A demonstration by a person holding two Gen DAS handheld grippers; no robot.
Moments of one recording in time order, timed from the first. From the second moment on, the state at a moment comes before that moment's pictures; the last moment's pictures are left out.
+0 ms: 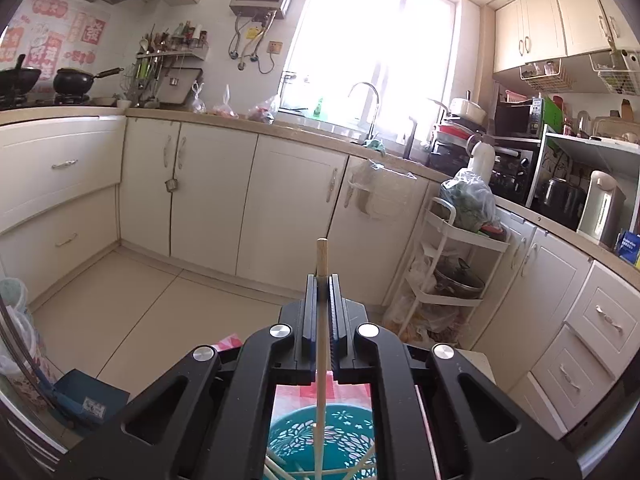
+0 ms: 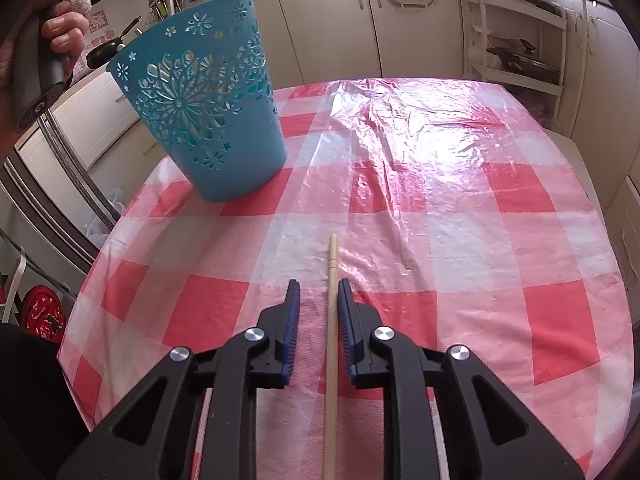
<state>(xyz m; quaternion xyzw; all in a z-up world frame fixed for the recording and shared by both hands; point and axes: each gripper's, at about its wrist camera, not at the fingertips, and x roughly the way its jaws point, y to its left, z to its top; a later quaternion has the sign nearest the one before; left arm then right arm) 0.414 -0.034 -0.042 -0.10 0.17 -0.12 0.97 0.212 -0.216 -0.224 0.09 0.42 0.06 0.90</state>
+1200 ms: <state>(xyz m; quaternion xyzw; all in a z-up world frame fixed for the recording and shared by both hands) 0.305 0.107 -0.100 -0.17 0.22 0.02 0.96 0.232 -0.195 -0.073 0.19 0.25 0.19 0.93</state>
